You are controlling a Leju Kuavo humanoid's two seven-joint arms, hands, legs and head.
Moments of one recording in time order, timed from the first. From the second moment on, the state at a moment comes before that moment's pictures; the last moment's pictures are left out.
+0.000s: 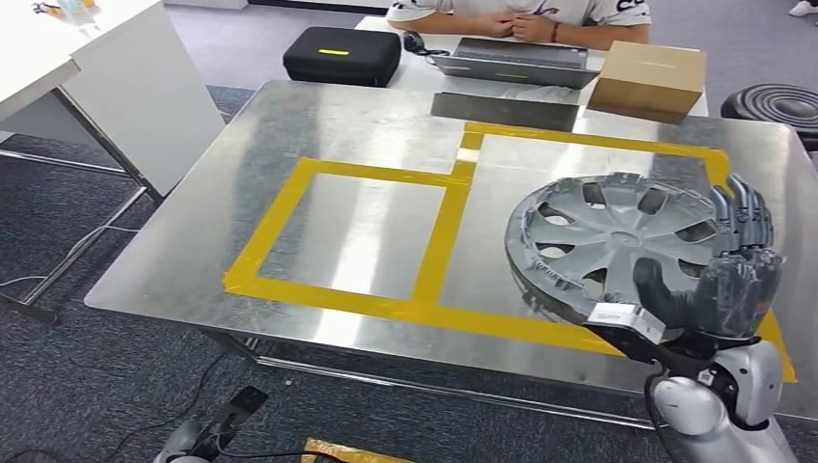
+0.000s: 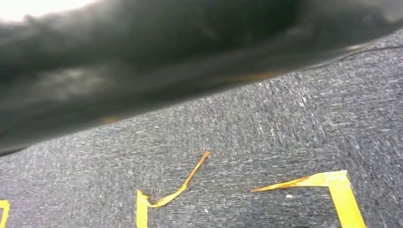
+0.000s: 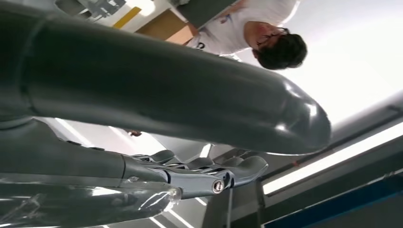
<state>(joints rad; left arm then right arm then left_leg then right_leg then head) -0.10 -0.24 0.90 -0.18 -1.33 0.21 -0.49 -0.14 -0.17 0.20 -1.58 0.87 -0.70 -0.26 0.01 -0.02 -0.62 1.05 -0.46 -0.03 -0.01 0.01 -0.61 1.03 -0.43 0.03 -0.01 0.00</state>
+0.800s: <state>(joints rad) -0.10 -0.24 0.91 -0.18 -1.33 0.24 -0.48 0.02 -0.13 0.12 -1.73 0.71 -0.70 -0.39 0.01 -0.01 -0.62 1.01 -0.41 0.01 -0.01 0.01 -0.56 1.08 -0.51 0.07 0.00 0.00</state>
